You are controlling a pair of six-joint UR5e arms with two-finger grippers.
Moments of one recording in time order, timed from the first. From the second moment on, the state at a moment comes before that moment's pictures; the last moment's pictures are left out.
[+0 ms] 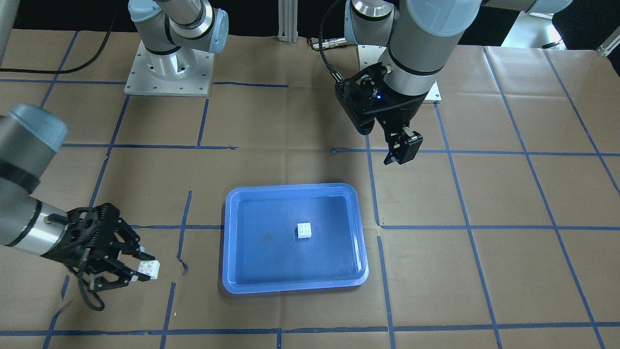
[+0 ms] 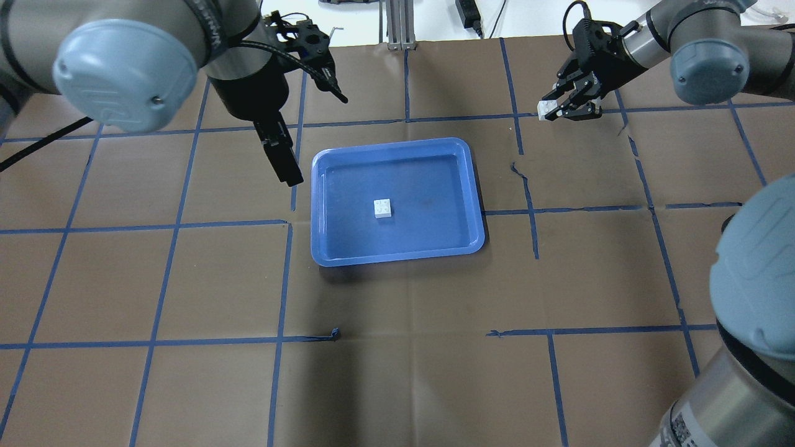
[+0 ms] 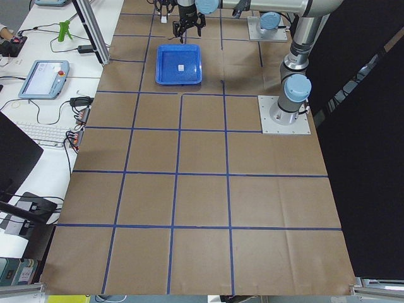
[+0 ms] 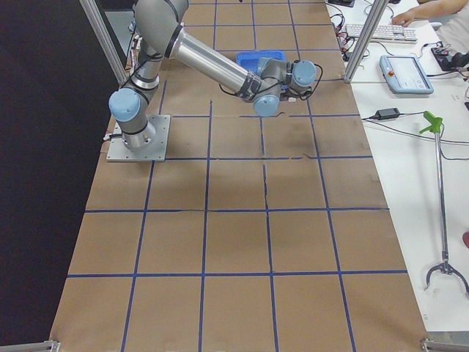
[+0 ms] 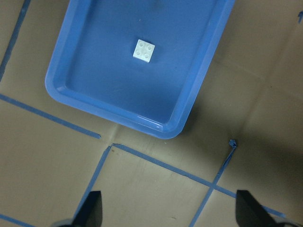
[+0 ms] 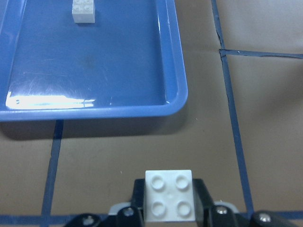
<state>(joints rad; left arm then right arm) -1.66 -1.65 -1.51 -1.62 1.55 0.83 1.39 -1.12 1.65 -2.12 -1.01 -1.76</state>
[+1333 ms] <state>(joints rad) -1.56 -1.60 -1.51 -1.56 1.54 0.02 1.74 -1.01 1.90 -2.79 -1.03 -1.25</state>
